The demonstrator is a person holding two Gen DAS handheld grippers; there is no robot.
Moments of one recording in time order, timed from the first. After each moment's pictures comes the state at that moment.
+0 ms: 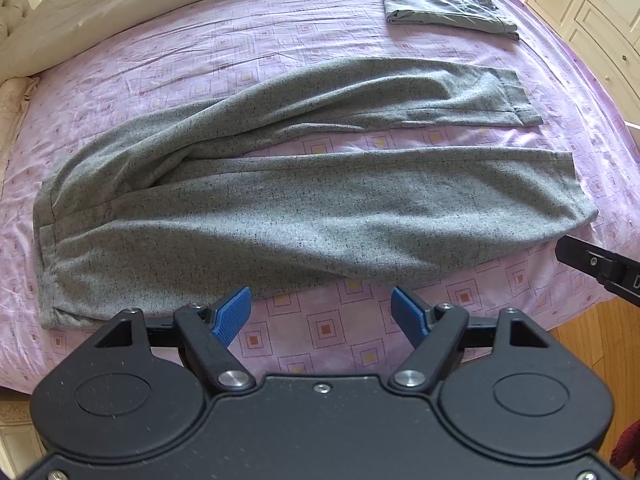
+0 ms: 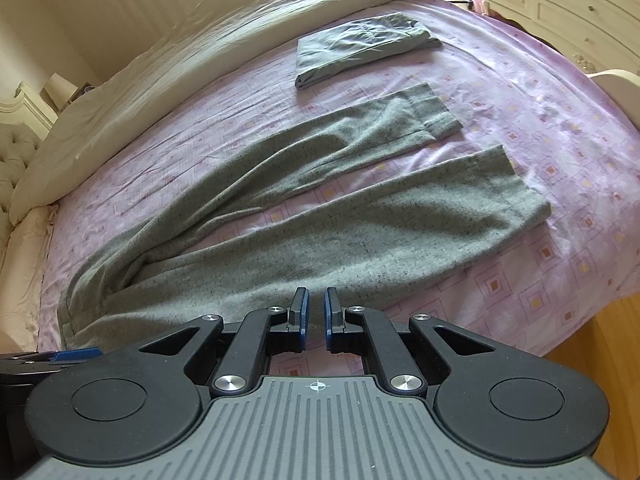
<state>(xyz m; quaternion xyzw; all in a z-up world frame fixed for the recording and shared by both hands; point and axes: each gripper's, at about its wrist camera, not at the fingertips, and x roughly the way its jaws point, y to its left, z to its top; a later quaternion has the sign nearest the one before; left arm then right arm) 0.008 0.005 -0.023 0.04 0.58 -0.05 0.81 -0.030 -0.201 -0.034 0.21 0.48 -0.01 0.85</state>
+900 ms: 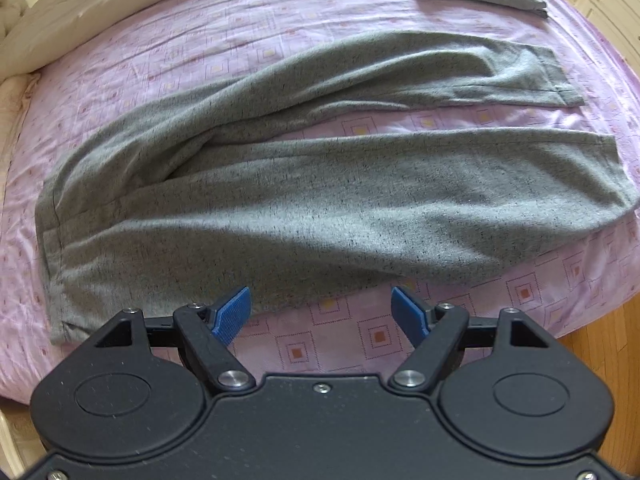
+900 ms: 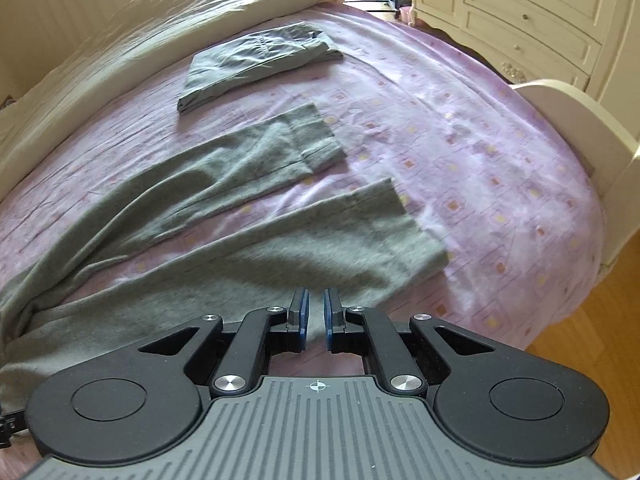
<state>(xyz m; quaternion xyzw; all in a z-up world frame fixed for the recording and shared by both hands) 0.033 0.031 -0.064 0.06 0.60 -0.03 0.79 0.022 -0.307 -0.078 0.15 0.49 -0.12 0.85</state>
